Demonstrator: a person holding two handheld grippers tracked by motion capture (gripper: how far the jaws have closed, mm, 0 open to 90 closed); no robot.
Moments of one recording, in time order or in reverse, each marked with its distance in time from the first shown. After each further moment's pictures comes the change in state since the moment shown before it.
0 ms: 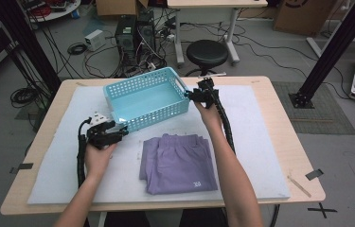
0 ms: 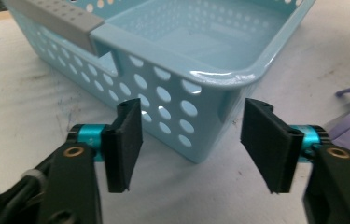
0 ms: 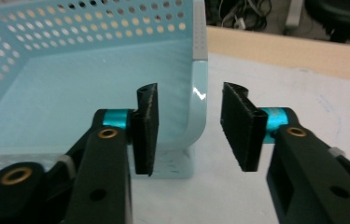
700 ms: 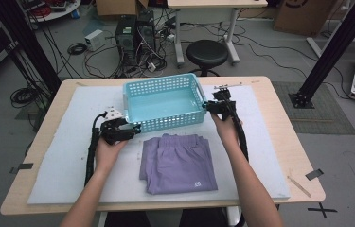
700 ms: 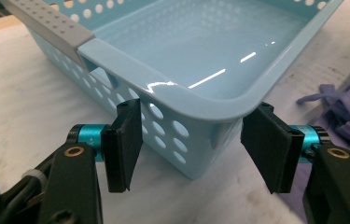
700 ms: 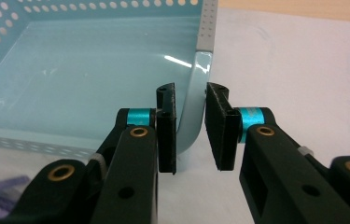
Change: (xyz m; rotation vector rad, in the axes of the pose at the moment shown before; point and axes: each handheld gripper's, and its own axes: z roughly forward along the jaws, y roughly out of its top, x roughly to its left) left arm -0.028 0.020 0.029 0.020 -0.117 0.087; right arm -0.015 -0.041 -0.062 0.062 -0.114 0.060
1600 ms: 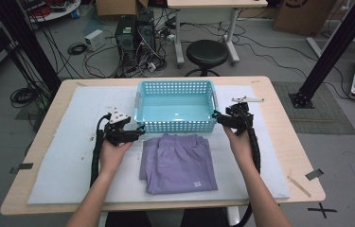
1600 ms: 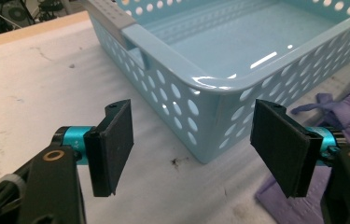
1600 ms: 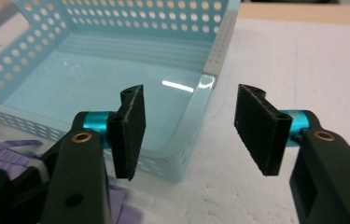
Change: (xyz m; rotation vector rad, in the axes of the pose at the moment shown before) left arm -0.010 -0.001 -0.010 -0.043 0.047 -0.001; right arm -0.013 -0.041 -0.053 -0.136 0.004 0.001
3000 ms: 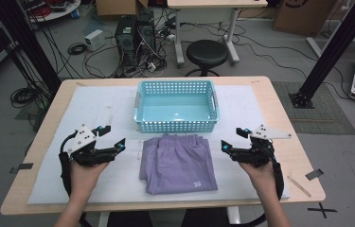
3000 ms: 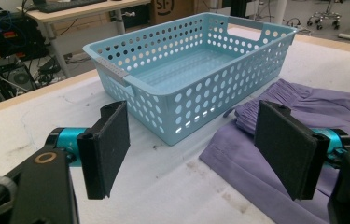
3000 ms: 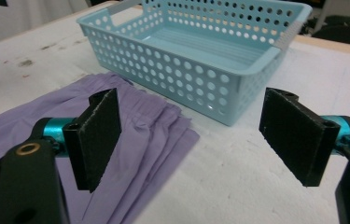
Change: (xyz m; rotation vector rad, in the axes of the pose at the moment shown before) left arm -0.013 -0.015 -0.105 -0.208 -0.071 0.089; right arm 0.001 -0.067 -0.085 -0.141 0.217 -0.203
